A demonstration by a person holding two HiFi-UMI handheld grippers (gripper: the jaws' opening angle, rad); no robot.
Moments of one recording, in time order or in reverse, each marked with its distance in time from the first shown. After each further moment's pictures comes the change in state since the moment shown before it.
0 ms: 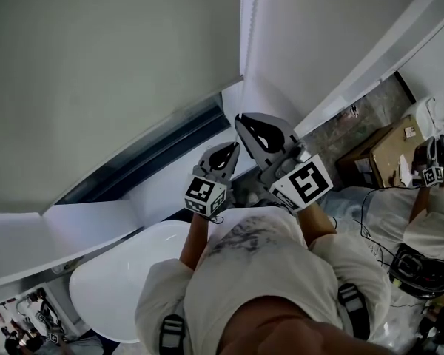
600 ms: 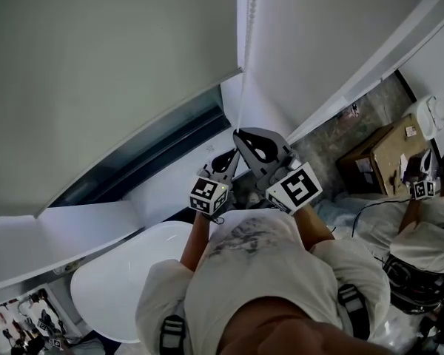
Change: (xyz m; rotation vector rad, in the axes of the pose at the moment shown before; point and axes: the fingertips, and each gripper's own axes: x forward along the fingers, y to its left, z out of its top) left arm 0.003 0.006 -0.052 -0.039 0.091 0.004; right arm -0.007 0.014 -0.048 0.036 0.080 0.008
